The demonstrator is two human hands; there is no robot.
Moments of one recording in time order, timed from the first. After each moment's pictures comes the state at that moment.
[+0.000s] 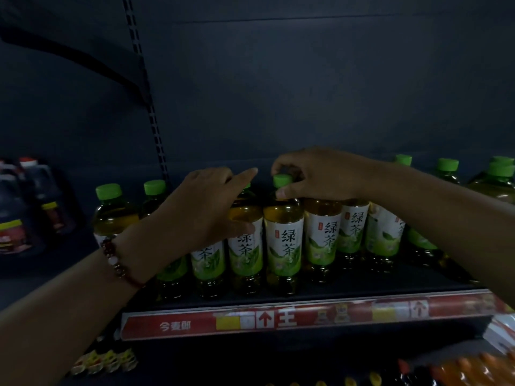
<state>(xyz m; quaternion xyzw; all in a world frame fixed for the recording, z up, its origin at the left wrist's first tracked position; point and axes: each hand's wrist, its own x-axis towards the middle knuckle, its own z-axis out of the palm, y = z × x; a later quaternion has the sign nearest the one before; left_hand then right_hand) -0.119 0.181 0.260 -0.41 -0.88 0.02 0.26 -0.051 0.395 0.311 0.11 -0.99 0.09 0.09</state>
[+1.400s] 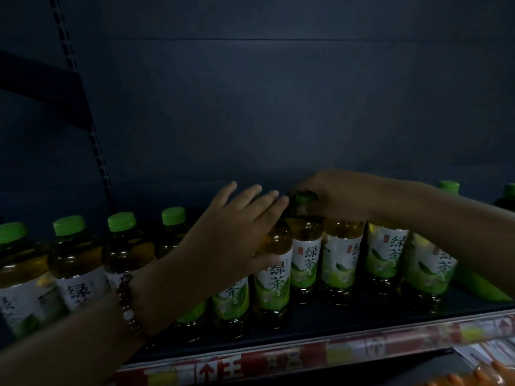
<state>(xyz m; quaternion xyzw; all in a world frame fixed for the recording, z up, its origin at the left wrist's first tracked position) -0.103 0.296 0.251 -0.51 -0.78 0.07 0.36 -0.039 0.505 0.316 0.08 -1.00 0.00 0.06</state>
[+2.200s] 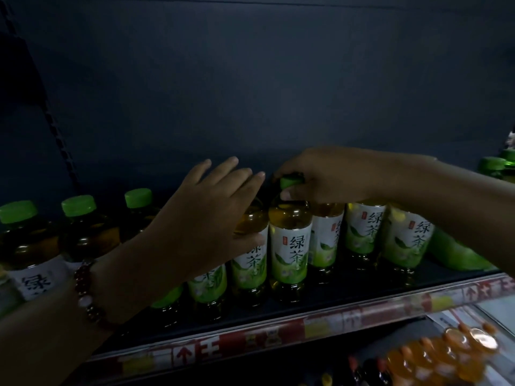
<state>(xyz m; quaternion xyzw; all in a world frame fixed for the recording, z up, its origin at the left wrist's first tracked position) -0.091 0.303 0.255 -0.49 -0.81 0.05 0.33 -0.017 0.506 0.319 0.09 -0.99 -0.01 0.05</state>
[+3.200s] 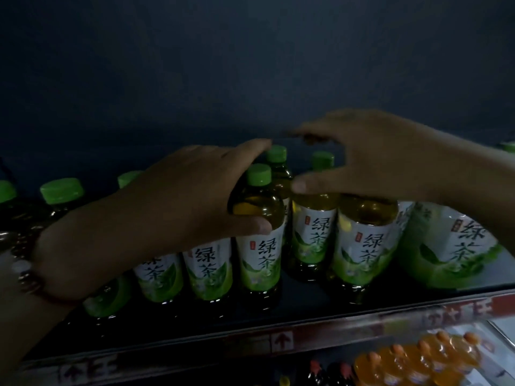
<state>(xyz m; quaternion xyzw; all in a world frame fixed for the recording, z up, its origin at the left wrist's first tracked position) -0.055 0.428 0.279 -0.46 -0.87 -0.07 0.14 0.030 0.635 0.316 0.05 -0.99 0.05 0.13</state>
